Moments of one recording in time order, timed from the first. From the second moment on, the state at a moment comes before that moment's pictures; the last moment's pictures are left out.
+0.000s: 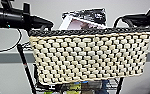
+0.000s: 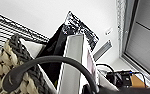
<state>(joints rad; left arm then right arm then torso) -0.72 1.89 -0.80 -0.42 0.45 -1.04 0.53 1.94 -0.84 1.16 -0.09 0.26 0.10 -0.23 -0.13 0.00</state>
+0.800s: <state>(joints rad) -0.82 1.96 -0.92 -0.46 0.52 -1.04 0.63 2.01 -0.97 1.16 -0.18 0.32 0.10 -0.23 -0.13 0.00</state>
